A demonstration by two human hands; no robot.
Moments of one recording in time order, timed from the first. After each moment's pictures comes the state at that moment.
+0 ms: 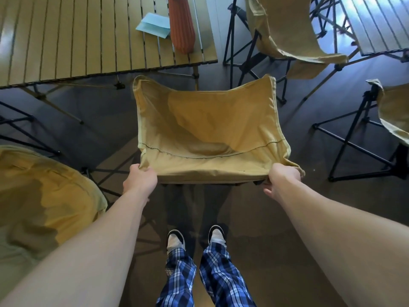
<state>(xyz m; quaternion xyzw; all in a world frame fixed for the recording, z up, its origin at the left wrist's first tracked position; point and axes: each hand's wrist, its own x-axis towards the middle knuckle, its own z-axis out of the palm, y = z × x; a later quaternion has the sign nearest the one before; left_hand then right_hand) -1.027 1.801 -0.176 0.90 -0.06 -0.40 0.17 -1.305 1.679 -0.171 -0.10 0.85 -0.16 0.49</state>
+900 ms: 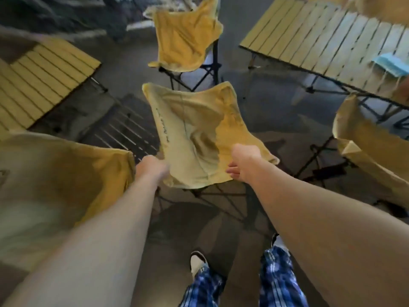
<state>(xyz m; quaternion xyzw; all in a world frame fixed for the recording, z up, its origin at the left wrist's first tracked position) -0.801 2.321 -0.072 0.94 0.15 -0.25 0.19 -0.890 2.121 -0.049 -0.51 0.58 0.15 0.62</state>
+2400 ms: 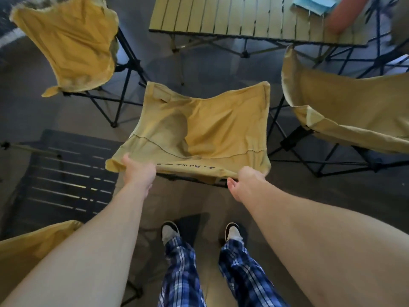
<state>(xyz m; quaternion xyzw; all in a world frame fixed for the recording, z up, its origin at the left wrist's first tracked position) -0.708 2.186 -0.157 0.86 0.14 -0.34 0.36 -0.899 2.041 -0.170 -0.04 0.71 -0.11 0.69</state>
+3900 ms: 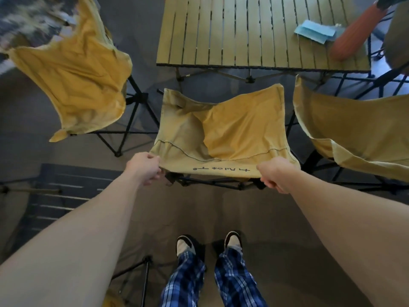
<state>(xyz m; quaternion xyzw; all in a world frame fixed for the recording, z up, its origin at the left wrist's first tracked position) -0.540 2.112 -0.128 0.89 -0.11 -0.41 0.19 -0.800 1.949 -0.115 -0.50 0.72 0.20 0.44</state>
